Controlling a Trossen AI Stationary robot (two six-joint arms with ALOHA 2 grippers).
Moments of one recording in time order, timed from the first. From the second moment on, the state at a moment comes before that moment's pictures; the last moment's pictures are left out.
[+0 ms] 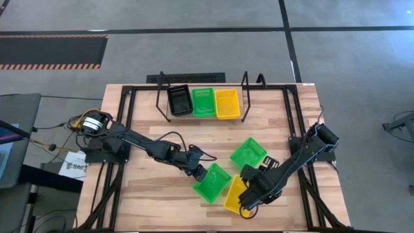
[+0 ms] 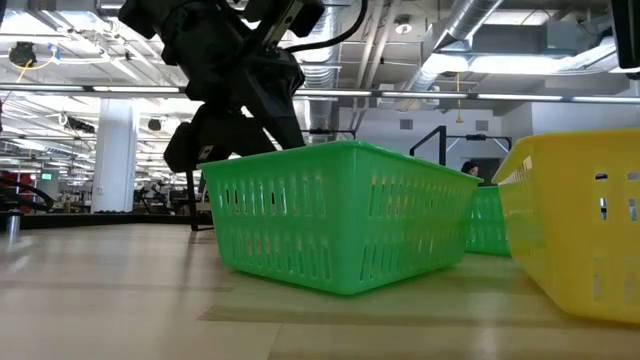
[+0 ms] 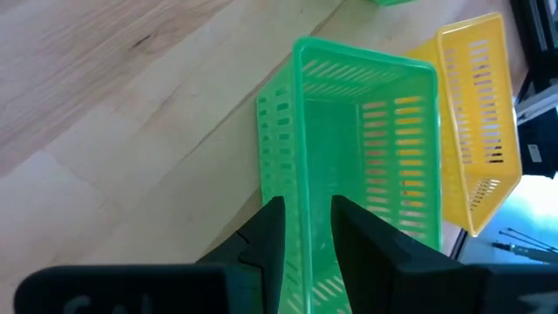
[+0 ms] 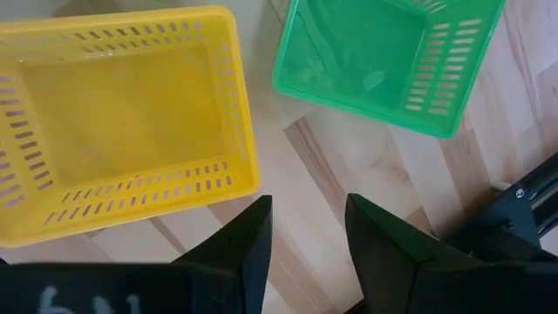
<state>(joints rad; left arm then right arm) -0.27 1.72 1.01 -0.14 -0.02 -1.15 0.64 1.87 1.67 -1.57 0.18 1.20</state>
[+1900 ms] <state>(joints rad) -0.20 1.72 1.02 -0.17 -0.02 -0.98 0.57 1.87 1.67 -1.57 0.22 1.02</state>
